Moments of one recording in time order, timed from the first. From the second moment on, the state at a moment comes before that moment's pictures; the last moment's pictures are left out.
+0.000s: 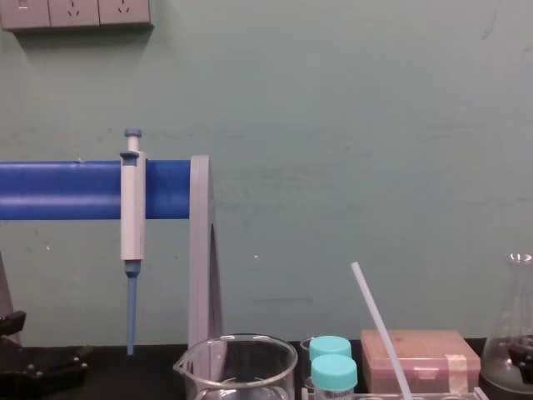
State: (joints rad) left arm -0.20 0.60 0.45 -1.41 -0.25 -0.12 0.03; right arm 0.20 0.60 -0.45 -1.41 0.25 -0.12 -0.03
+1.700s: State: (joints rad) left arm -0.20 0.60 0.45 -1.41 -0.25 -0.12 0.03; right arm 0.48 0.35 -0.45 -1.36 0.53 0.35 0.31
